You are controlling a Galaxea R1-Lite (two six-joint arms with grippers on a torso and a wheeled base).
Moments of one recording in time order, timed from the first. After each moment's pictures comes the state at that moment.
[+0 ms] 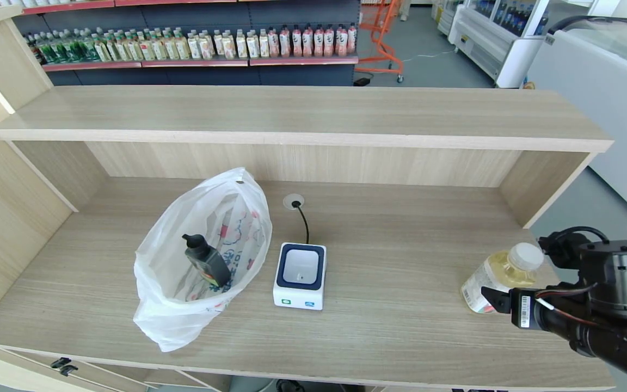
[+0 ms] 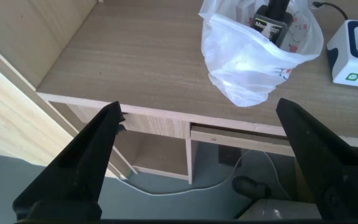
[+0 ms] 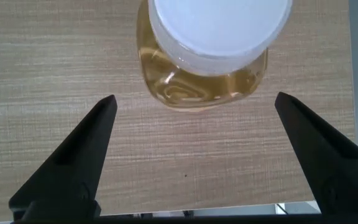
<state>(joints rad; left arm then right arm) 0.00 0.00 0.00 0.05 0.13 0.01 0.30 1.55 -0.36 -0.63 -0.34 0.18</state>
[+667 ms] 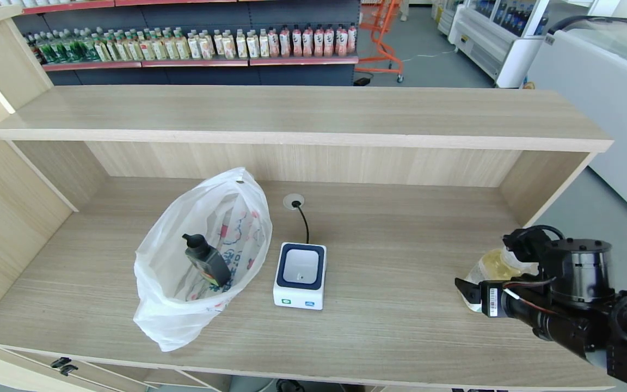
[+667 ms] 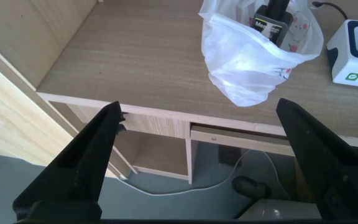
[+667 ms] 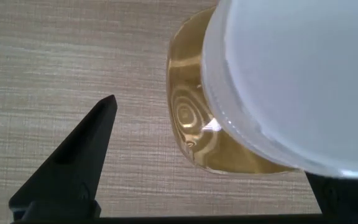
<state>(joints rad) 0.00 0.00 0.00 0.05 0.13 0.01 0.30 1.74 -0.37 -0.89 -0.28 0.09</state>
